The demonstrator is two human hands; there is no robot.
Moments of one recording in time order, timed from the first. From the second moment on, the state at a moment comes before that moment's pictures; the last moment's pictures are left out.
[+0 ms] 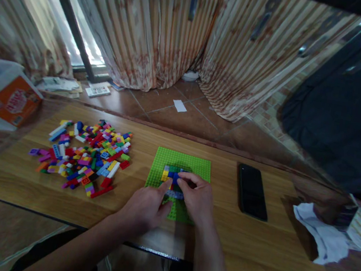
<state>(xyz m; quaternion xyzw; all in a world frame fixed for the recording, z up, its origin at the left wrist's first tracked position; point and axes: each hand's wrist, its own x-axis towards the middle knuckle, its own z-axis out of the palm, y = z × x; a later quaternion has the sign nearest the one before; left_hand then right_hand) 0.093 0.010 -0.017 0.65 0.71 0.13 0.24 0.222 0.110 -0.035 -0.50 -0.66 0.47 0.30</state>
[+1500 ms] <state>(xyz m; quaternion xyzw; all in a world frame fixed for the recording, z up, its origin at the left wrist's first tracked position) 0.053 0.039 -0.008 0.16 0.51 0.62 0.57 0.231 0.103 -0.026 -0.49 -0.69 0.35 0.39</state>
